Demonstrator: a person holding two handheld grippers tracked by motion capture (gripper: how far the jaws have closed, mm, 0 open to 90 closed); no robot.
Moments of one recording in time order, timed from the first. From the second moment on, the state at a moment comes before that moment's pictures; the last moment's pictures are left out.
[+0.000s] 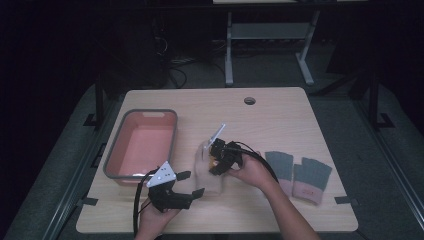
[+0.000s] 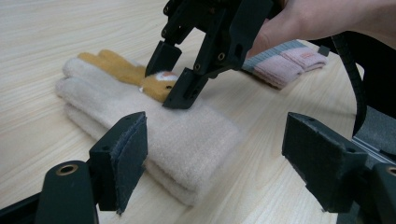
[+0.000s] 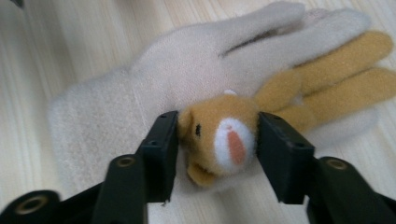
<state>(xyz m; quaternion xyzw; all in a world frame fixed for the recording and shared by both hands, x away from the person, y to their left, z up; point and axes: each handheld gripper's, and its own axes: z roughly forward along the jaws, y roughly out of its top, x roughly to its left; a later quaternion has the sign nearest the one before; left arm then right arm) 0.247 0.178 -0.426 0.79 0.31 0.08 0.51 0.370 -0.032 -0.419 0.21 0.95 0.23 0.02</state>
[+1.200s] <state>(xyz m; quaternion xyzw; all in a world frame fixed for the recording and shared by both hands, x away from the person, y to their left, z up) 0.277 0.152 -0.436 0.77 0.46 0.02 0.44 0.343 -0.080 -0.440 0.40 0.85 0.33 -0.05</state>
